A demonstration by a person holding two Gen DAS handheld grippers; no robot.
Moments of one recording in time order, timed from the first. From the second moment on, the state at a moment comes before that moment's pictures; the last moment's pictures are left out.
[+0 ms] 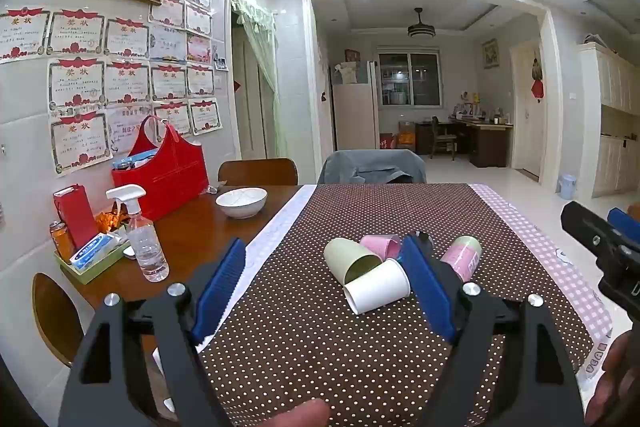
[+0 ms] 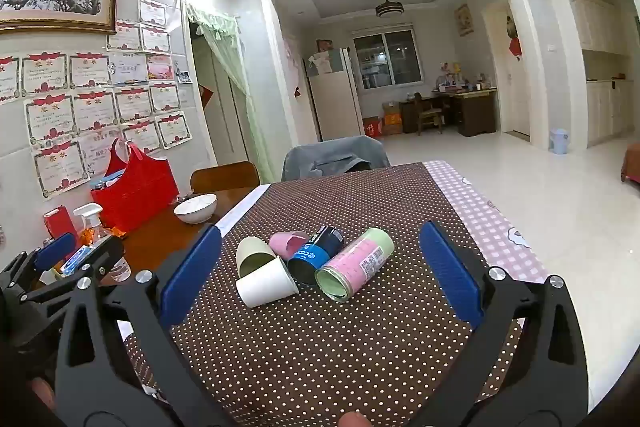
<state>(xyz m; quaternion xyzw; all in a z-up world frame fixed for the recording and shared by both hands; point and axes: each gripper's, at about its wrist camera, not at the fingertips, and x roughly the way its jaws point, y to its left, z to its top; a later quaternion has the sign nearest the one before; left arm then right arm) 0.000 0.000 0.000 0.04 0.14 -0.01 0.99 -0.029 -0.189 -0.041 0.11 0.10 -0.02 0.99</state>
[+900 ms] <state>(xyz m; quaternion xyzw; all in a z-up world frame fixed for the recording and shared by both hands) 0.000 0.004 -0.003 0.04 0.13 -0.02 0.99 -0.033 -0.189 -0.034 0.10 0.08 -0.02 0.99</state>
